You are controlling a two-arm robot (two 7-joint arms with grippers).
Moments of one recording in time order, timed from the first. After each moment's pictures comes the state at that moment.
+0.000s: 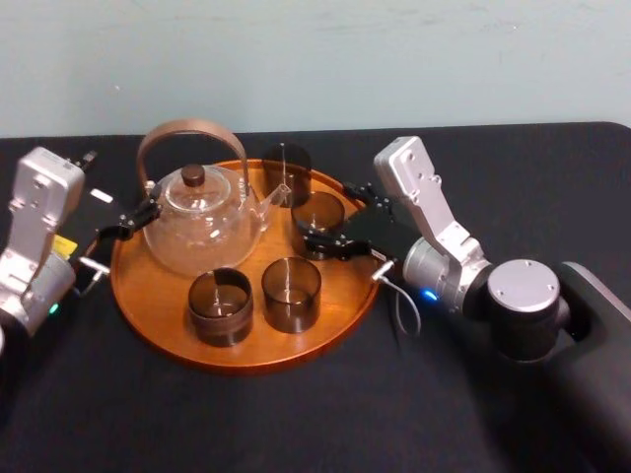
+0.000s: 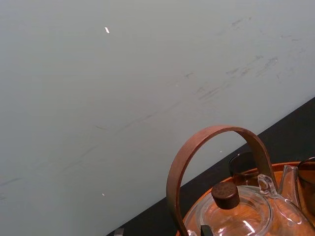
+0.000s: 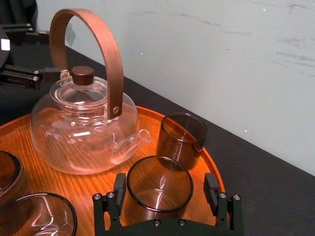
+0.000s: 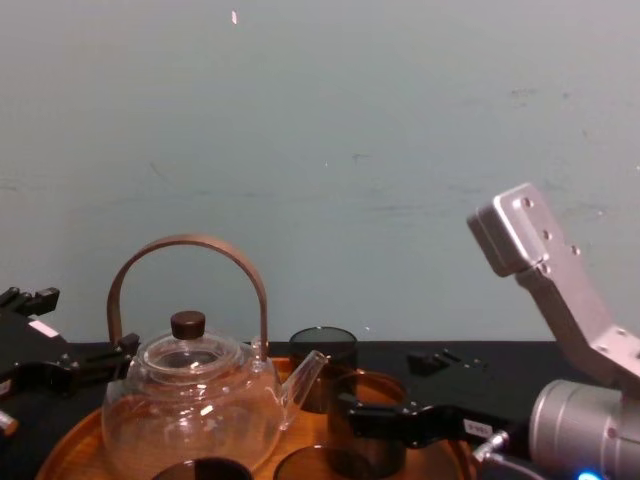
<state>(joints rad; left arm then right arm) -0.20 0.60 0.45 -1.41 -0.25 -0.12 0.03 0.35 0.19 -0.43 -1.20 0.09 0.03 0.37</state>
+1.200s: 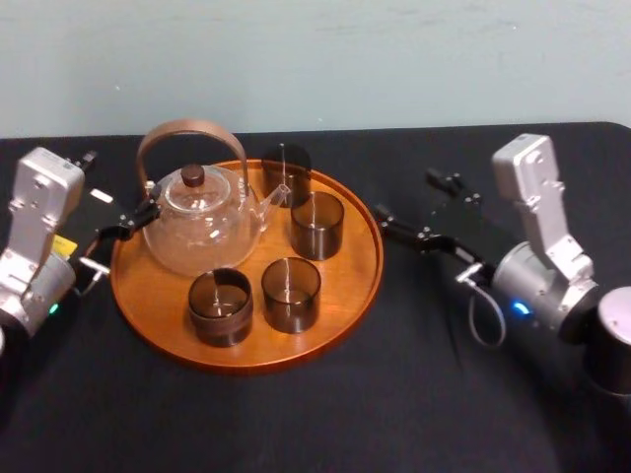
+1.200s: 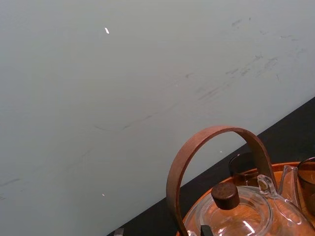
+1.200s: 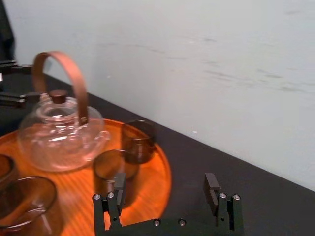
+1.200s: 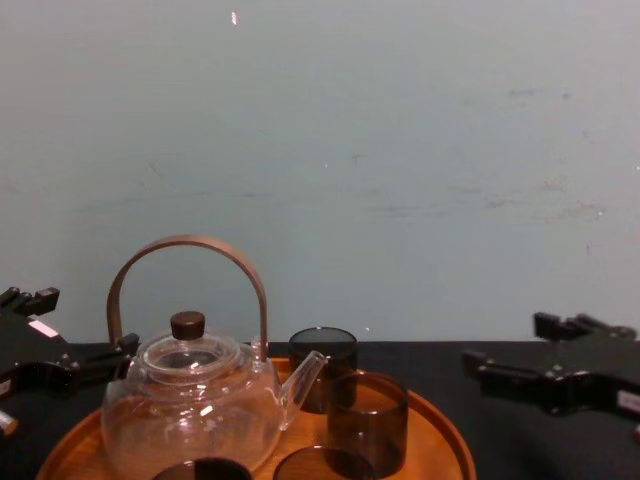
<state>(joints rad) -0.20 0.60 0.45 -1.41 -0.25 -0.12 0.03 0.14 0.35 -0.29 -1.49 0.21 0.02 0.35</state>
